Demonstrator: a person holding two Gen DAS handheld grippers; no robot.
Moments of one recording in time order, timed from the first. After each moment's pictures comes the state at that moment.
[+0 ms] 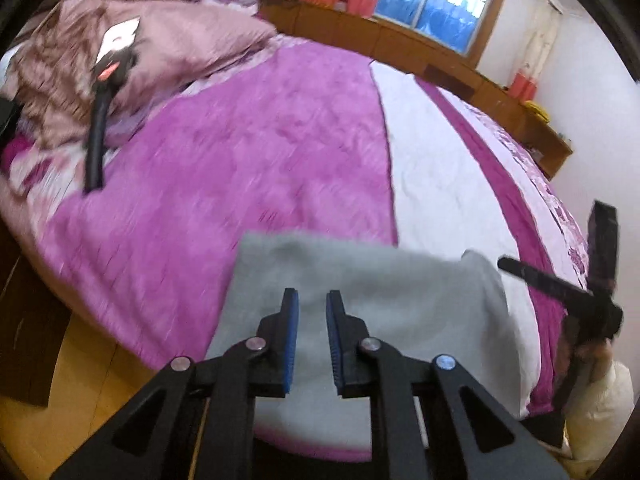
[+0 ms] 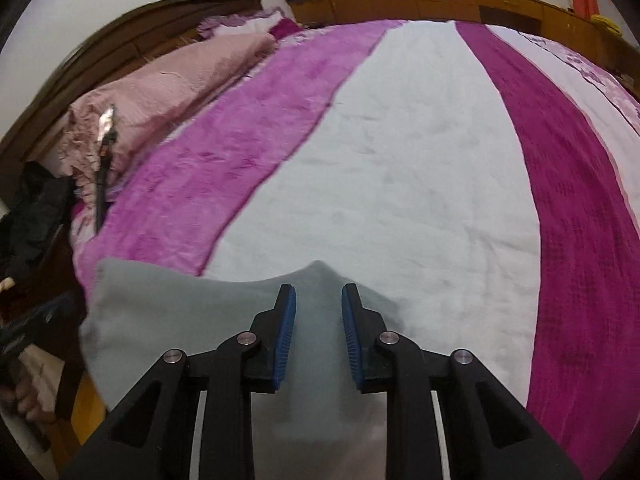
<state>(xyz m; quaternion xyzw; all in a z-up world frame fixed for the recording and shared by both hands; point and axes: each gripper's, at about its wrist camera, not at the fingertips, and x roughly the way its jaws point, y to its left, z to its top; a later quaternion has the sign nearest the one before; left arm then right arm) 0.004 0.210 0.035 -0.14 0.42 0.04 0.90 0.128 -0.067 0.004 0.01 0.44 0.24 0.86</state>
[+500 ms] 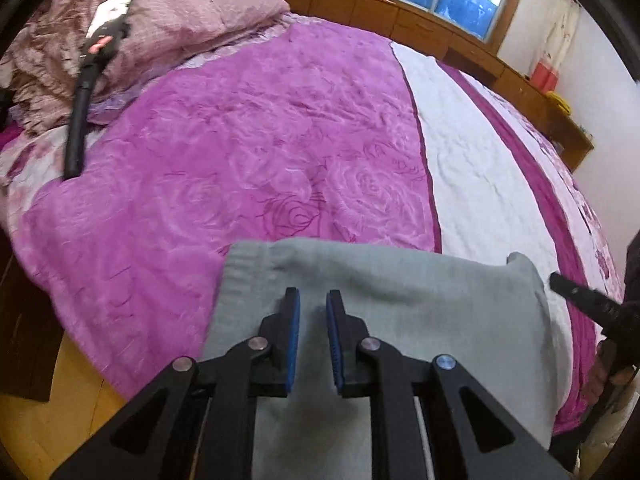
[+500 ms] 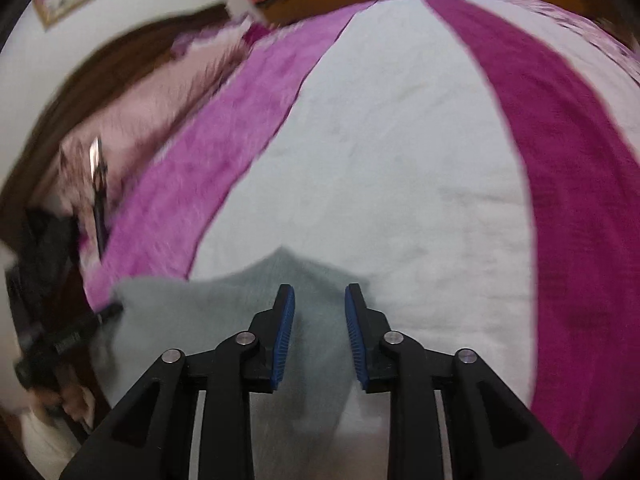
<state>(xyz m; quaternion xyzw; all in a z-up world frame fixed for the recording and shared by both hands) 0.035 0.228 -0.009 -0.15 0.45 0.08 0.88 0.134 -0.114 -0.012 0.11 0.46 0.22 0.86</state>
